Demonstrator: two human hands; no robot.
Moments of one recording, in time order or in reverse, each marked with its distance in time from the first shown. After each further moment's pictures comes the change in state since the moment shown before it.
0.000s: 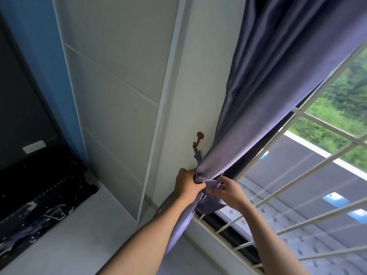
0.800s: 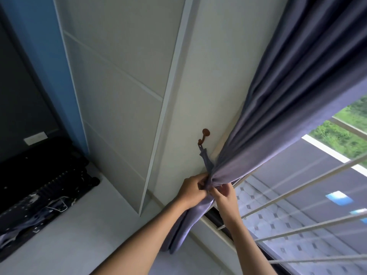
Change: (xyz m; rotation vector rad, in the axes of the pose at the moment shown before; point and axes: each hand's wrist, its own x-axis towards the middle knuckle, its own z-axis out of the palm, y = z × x) left_hand -0.010 -0.004 -0.011 -0.143 -0.313 0.030; right_hand -0.014 0.001 0.053 0.619 0.163 -0.076
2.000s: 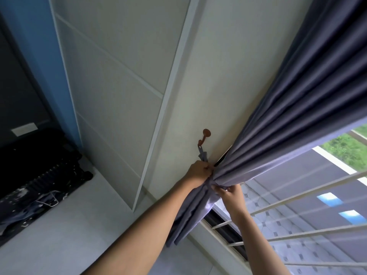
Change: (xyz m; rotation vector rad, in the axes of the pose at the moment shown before) left_hand 0.066 0.019 -0.006 0.010 -0.096 -0.147; right_hand 0.034 -0.001 -0.019 -0.027 0.034 0.013
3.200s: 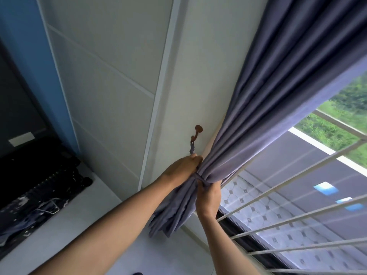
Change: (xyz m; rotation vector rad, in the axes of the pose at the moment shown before) left_hand -0.024 -0.017 -0.031 0.798 0.022 0.530; right_hand -0.031 0.017 0.067 -0.235 0.435 -0.102
